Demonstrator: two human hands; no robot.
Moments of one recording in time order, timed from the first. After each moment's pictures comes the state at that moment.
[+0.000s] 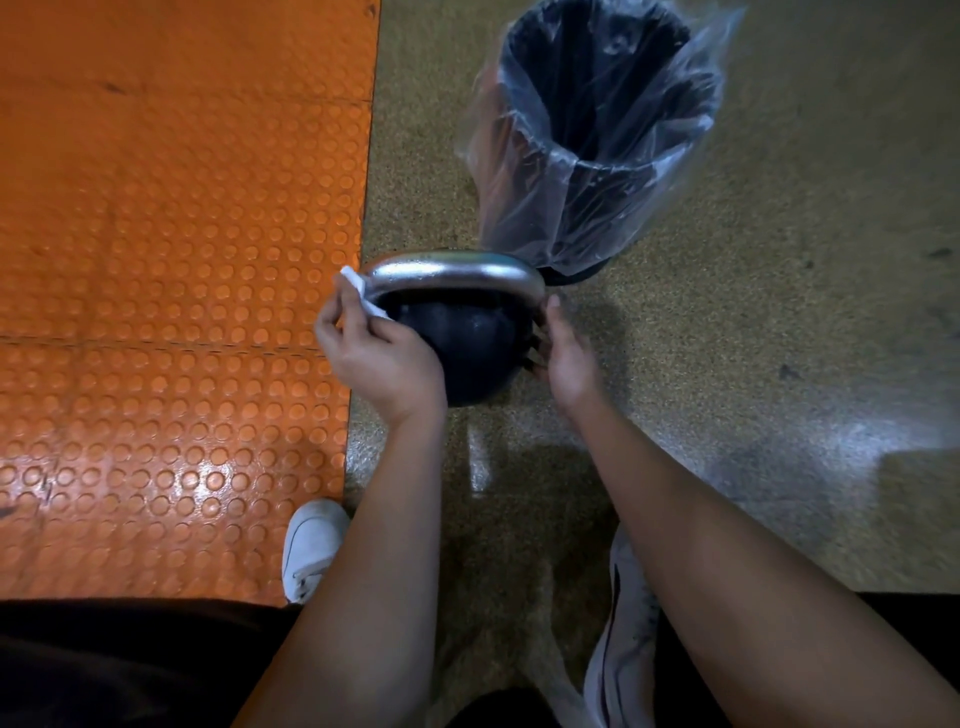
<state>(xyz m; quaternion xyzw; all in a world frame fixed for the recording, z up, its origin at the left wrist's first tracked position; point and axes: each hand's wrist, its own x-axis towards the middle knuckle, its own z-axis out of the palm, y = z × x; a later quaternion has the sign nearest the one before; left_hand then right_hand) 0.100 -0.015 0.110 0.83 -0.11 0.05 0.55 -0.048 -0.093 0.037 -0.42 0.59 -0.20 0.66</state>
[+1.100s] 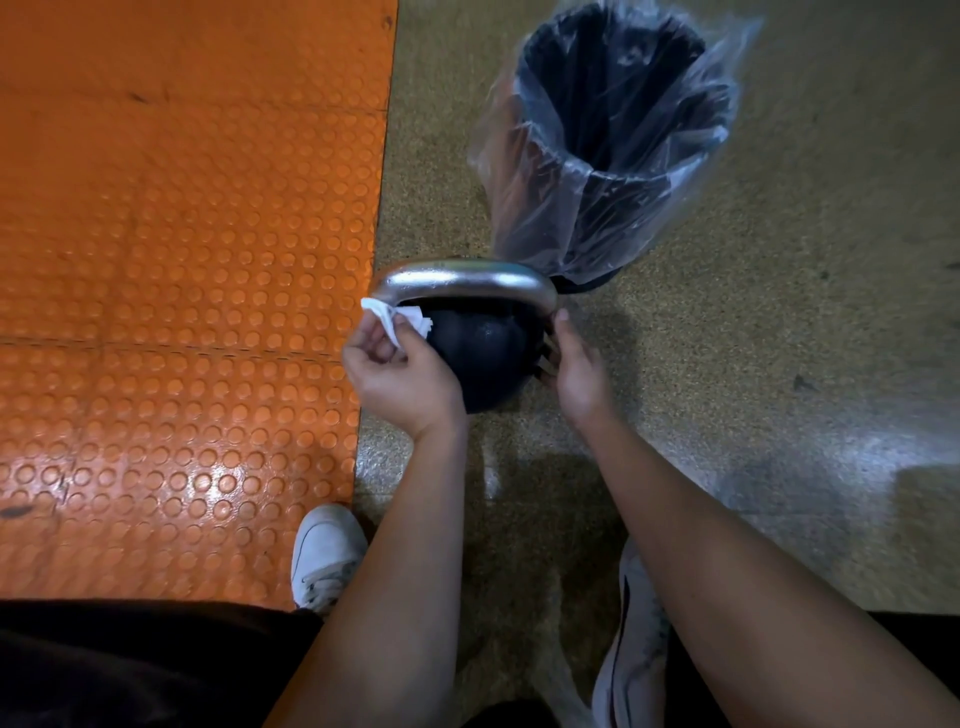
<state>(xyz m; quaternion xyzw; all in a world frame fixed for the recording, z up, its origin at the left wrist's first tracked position) 0.085 -0.017 0.110 0.74 0.05 0.00 0.67 -0.047 -0.086 0.056 -0.44 0.58 -0.22 0.65</state>
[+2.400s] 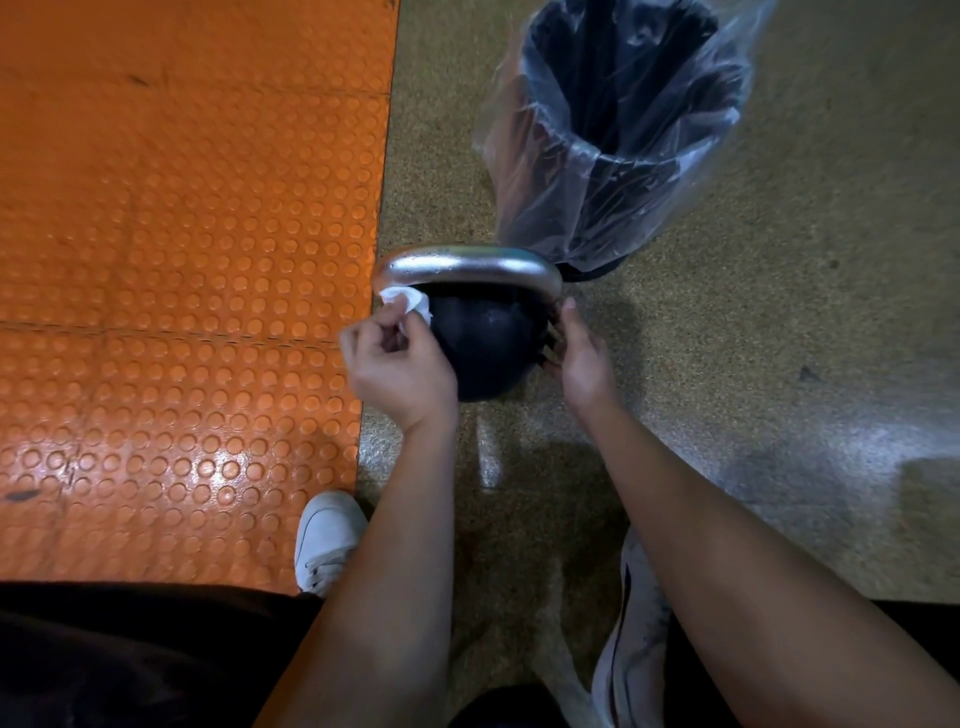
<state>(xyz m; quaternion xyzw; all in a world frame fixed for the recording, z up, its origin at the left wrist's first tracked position) 0.090 -0.006 0.110 0.78 -0.05 0.03 0.62 -0.046 -0.080 0.066 -0.43 0.59 -0.22 0.65</state>
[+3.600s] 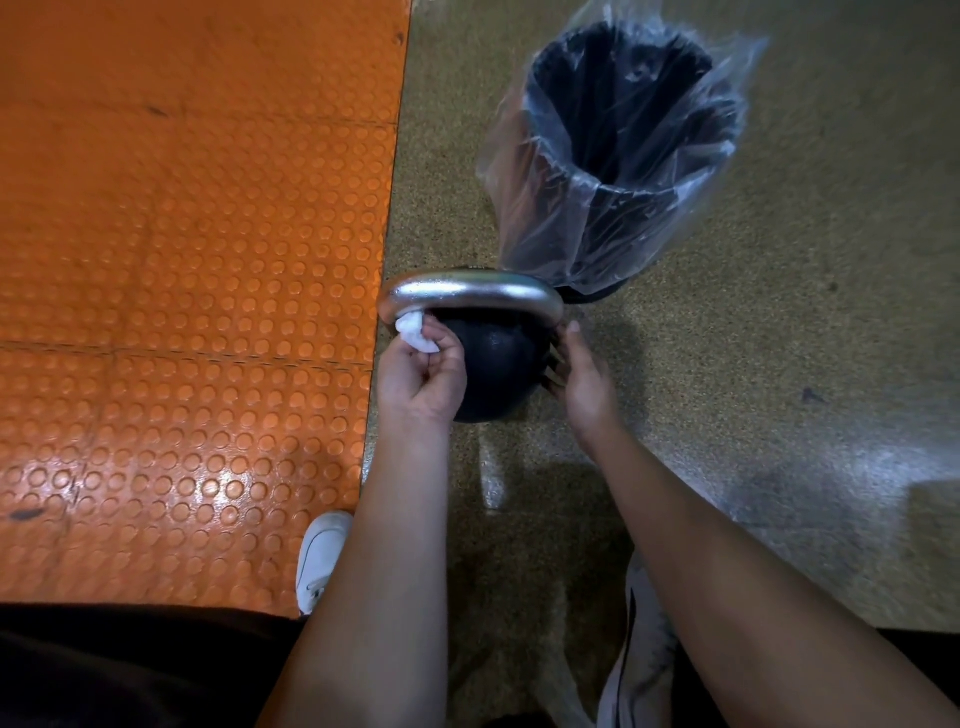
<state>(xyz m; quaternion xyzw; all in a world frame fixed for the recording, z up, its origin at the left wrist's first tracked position) 0.125 -0.013 0.120 0.12 0.45 -0.48 0.74 -0.047 -0.084 0.049 -0.42 0.59 -0.22 0.66</state>
